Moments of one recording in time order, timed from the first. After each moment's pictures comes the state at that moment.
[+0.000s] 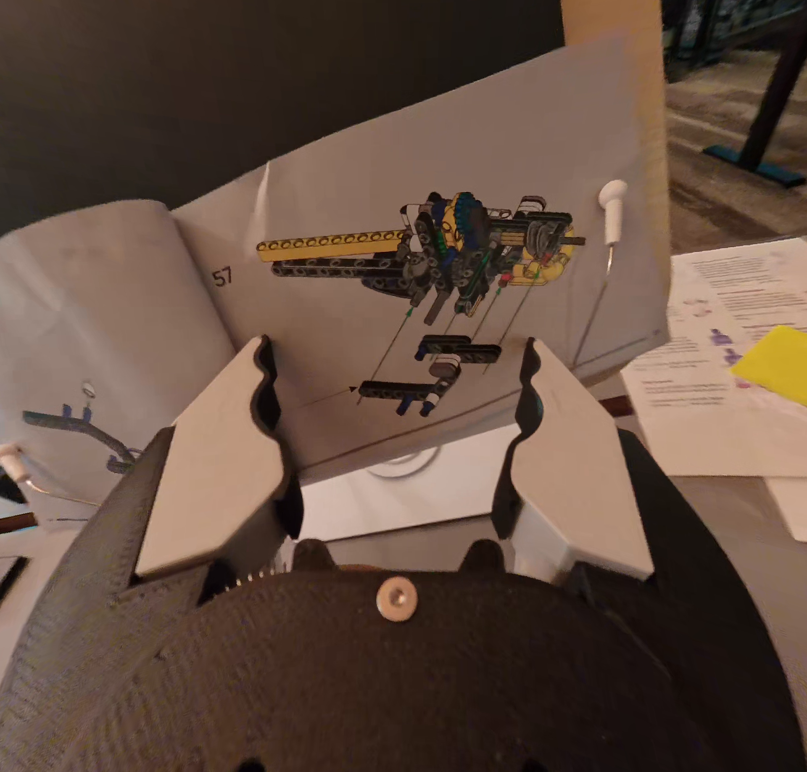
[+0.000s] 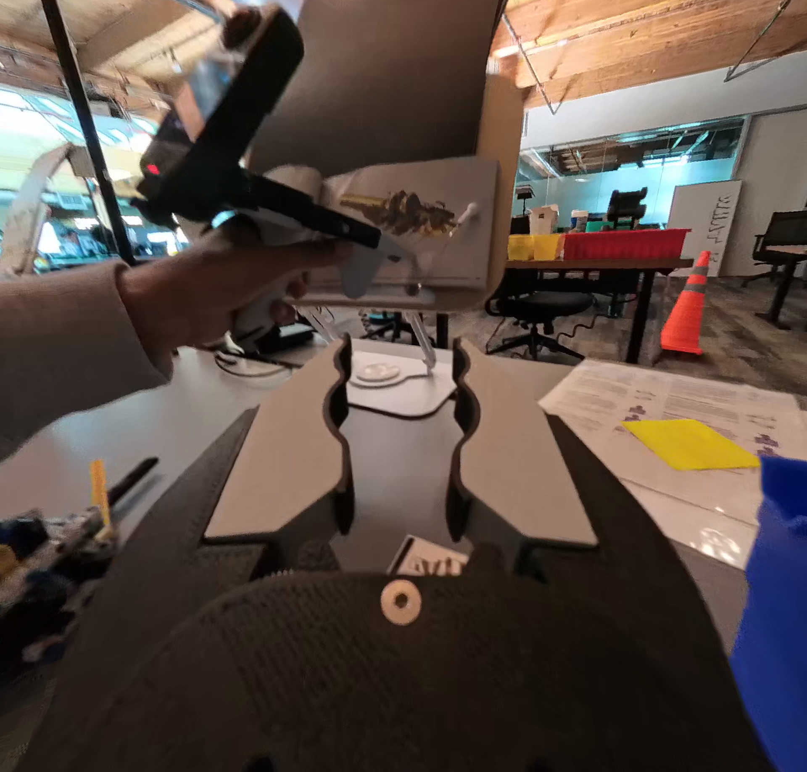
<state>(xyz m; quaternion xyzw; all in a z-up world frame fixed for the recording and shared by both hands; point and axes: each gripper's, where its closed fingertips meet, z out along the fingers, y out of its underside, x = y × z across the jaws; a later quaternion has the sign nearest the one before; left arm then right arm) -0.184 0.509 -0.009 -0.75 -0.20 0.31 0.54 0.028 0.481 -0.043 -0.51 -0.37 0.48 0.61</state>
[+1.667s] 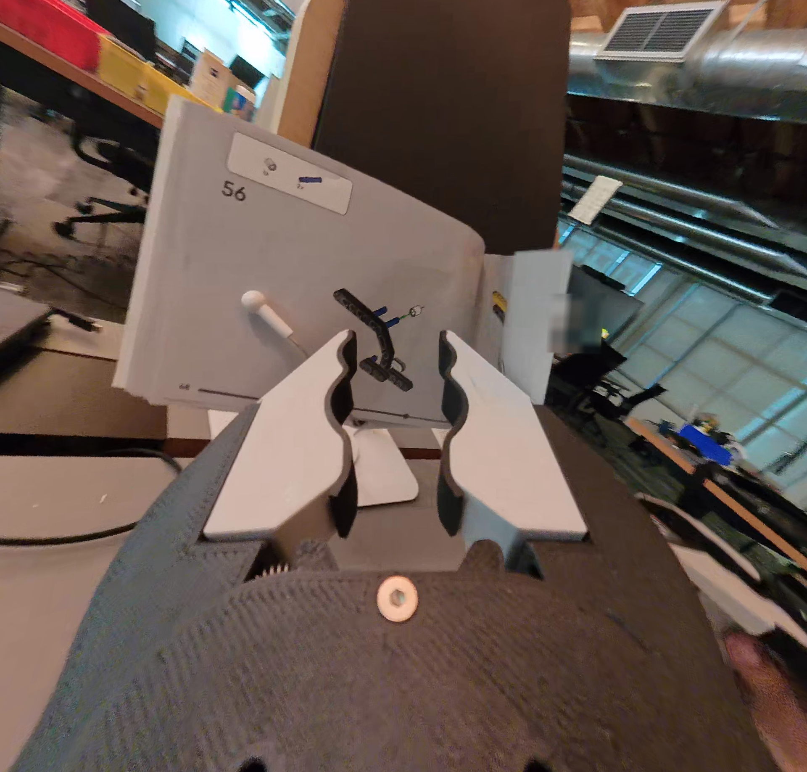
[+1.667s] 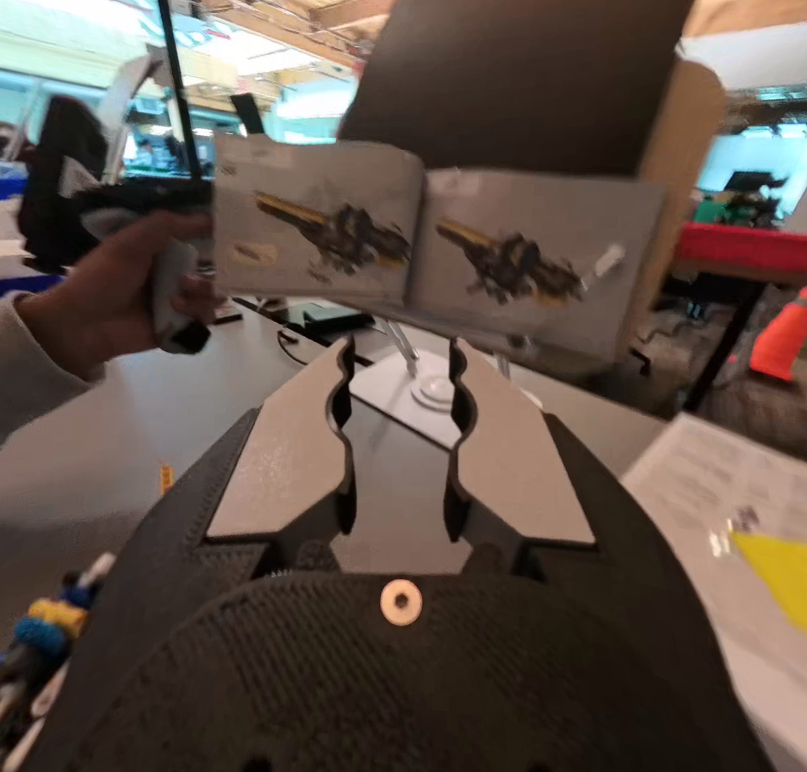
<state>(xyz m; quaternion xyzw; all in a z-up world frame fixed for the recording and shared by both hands) -0.252 0.359 0.019 -0.60 -0.28 -0.10 0.74 -0.042 0.429 -0.006 -0.48 -0.48 0.47 0.56</state>
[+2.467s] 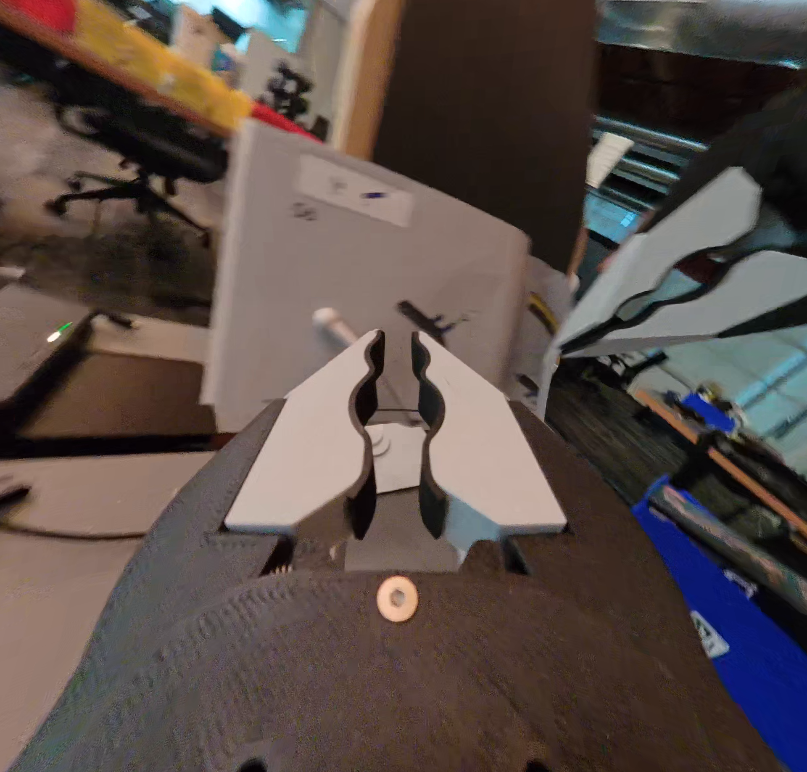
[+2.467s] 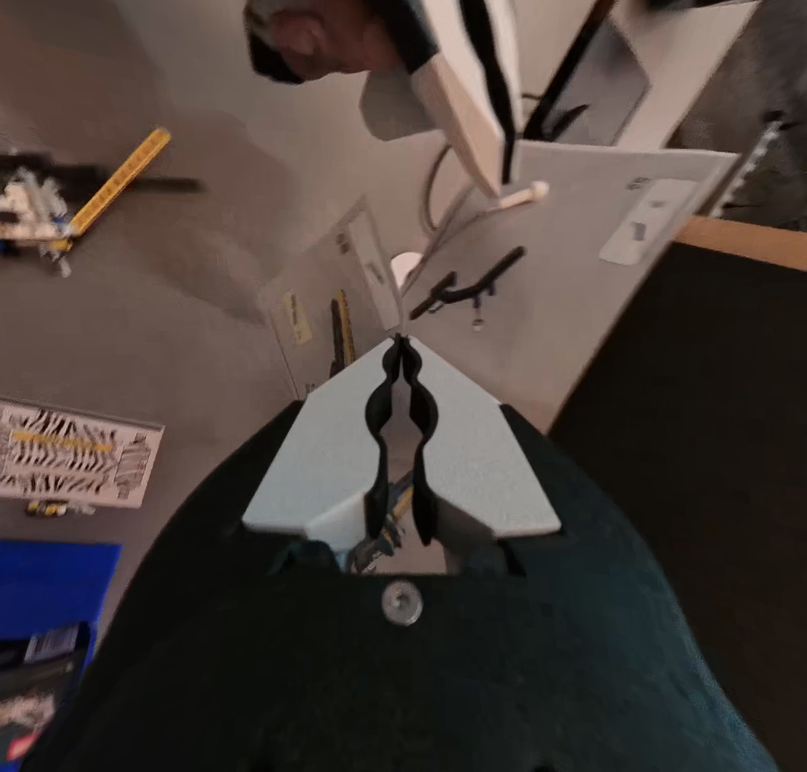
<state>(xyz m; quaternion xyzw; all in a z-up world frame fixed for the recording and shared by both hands) -0.283 0.348 0.009 -0.63 -0.27 -0.11 0.72 -0.208 0.380 0.032 -0.12 -0.98 0.06 0.17</state>
